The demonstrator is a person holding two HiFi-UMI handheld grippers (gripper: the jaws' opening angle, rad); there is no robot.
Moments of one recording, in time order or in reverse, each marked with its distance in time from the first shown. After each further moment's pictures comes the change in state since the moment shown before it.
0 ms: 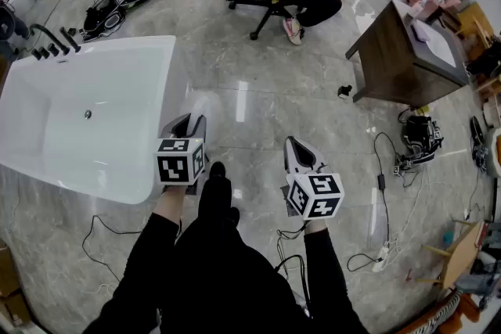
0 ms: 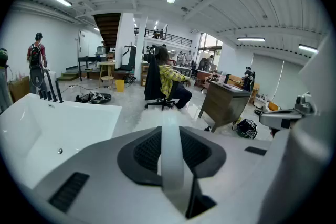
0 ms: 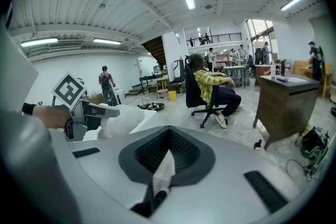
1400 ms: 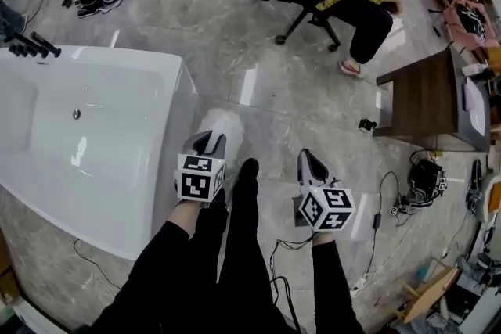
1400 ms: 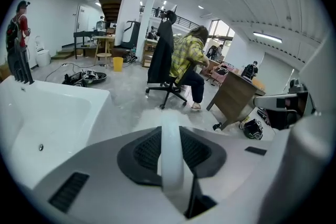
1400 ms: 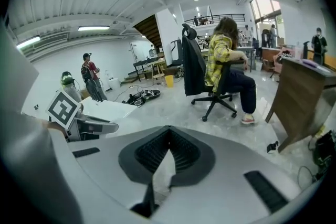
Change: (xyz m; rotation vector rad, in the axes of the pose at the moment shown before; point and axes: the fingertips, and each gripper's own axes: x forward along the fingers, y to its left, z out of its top) left arm 0.267 0.112 -0.002 -0.100 0.181 -0.025; right arm 0.293 -0.082 0.041 0.046 0.186 0.016
